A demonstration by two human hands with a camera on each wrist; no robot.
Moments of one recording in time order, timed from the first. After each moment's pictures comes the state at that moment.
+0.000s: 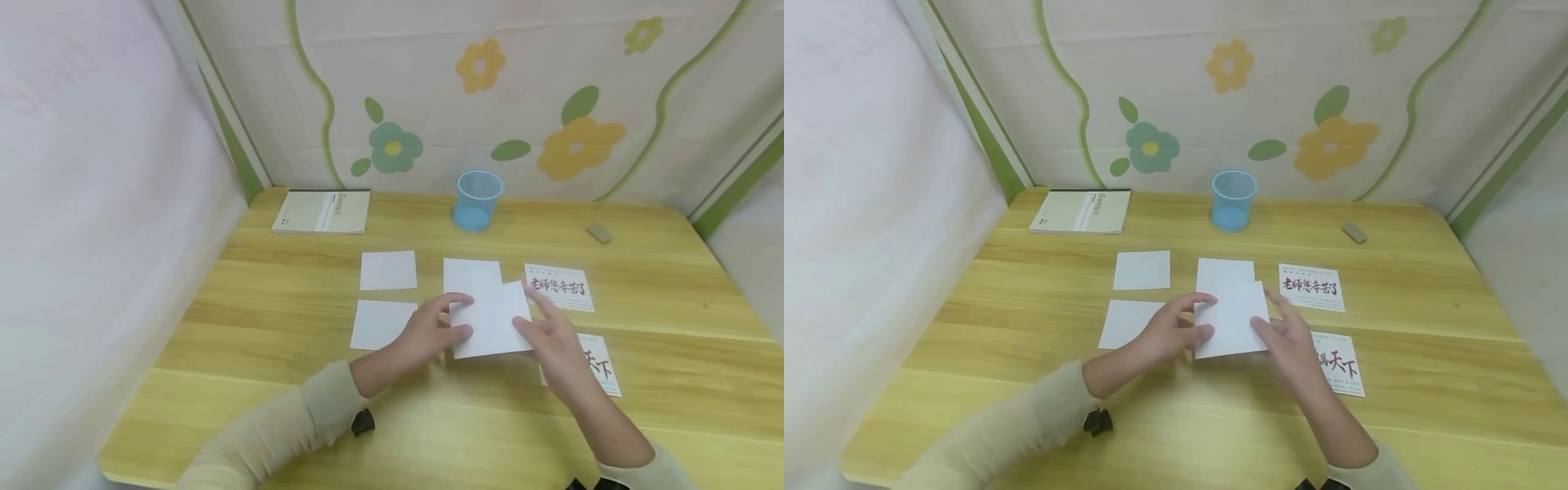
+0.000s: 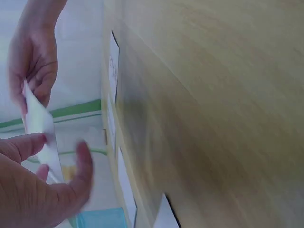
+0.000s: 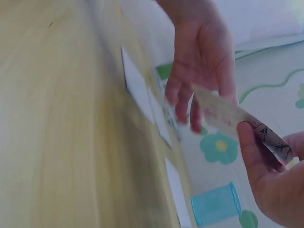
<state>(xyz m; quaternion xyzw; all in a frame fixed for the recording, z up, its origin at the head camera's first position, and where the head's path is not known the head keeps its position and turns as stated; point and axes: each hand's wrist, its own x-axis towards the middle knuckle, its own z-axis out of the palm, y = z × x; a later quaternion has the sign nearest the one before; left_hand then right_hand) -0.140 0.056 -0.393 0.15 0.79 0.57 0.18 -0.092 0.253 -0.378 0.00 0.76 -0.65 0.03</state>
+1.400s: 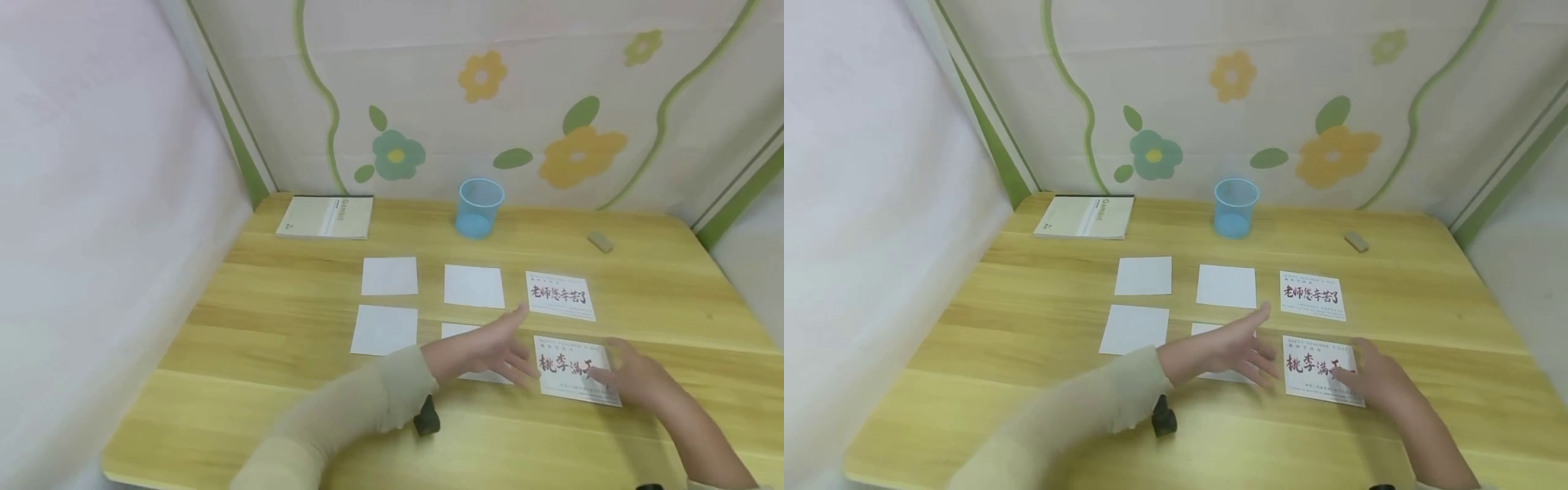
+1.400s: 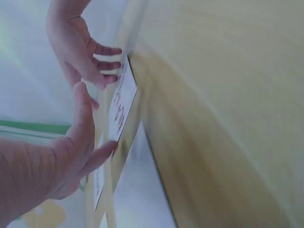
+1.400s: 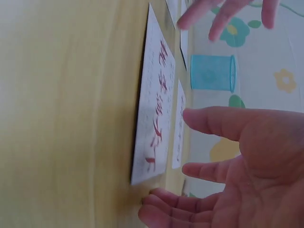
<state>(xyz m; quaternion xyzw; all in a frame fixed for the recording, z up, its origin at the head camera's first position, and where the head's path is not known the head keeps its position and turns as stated) -0.148 0.148 -0.402 0.05 0.61 0.64 0.47 -0.086 0.382 -0.406 0.03 0.96 -0.24 0.17</state>
